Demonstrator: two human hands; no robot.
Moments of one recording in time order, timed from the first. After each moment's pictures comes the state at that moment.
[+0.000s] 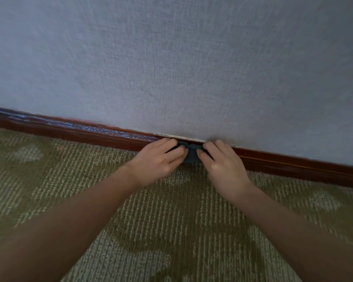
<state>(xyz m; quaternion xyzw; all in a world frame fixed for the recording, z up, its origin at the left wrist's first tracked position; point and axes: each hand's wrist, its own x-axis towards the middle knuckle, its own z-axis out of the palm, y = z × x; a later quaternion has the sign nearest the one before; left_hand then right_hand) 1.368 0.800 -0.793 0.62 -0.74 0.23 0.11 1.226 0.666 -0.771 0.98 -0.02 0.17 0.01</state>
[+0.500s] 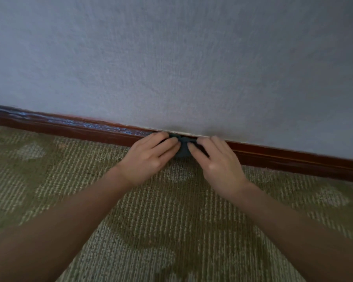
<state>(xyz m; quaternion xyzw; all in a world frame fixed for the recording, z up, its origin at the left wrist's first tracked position) 1.375 0.819 -0.794 0.66 -0.71 0.22 0.14 1.236 0.679 -0.776 0.98 0.00 0.22 0.00</state>
